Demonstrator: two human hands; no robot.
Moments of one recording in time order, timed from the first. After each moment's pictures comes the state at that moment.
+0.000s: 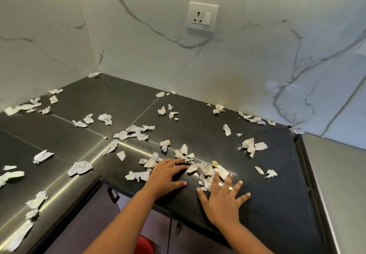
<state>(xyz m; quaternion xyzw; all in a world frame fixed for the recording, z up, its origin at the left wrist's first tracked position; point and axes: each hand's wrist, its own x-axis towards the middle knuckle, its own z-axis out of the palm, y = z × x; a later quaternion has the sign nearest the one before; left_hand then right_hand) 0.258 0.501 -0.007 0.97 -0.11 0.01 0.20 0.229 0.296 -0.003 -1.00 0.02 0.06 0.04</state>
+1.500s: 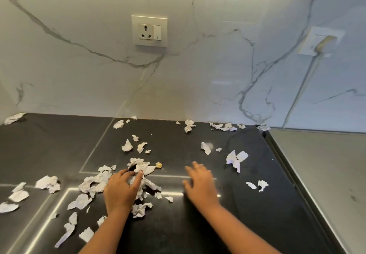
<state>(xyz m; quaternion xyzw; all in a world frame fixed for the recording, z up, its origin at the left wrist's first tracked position) 0.388 0.576 0.000 0.94 0.10 0.17 0.28 0.354 0.345 0.029 -0.96 -0.02 -0.11 0.24</state>
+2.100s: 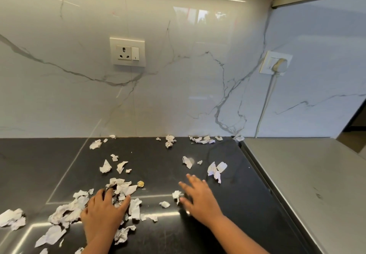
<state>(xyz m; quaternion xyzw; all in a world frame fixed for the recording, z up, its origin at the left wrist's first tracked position) 0.389 0.569 0.000 0.97 0.12 0.11 0.16 0.346 0.294 0.031 -0.98 -0.05 -0.05 0.17</state>
